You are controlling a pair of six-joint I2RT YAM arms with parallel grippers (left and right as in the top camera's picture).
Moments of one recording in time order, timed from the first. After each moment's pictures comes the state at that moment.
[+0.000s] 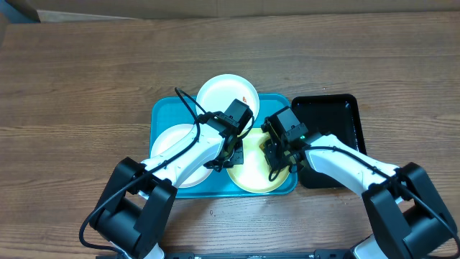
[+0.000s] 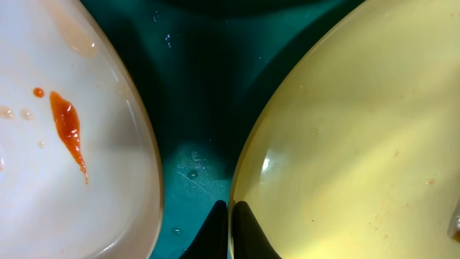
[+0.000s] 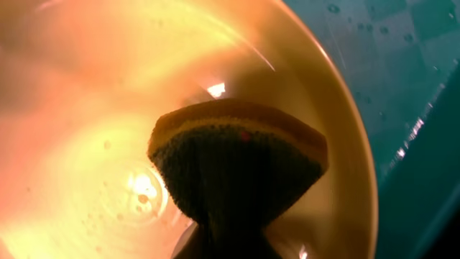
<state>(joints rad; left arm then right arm) -0.60 1.81 1.13 -0.84 0.00 -0.64 0.54 1.72 0.91 -0.48 -0.10 0.15</state>
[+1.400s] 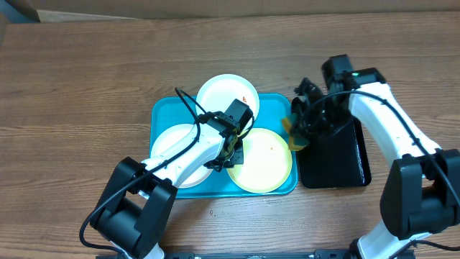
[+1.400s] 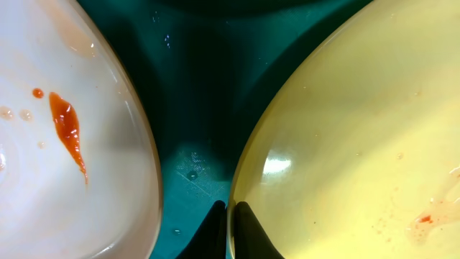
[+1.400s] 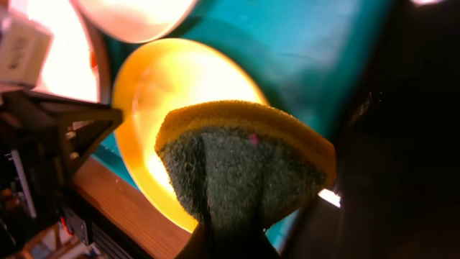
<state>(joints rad) -0.60 1.81 1.14 -0.84 0.00 -0.64 0.19 1.82 1.37 -1.10 -0.54 -0.07</state>
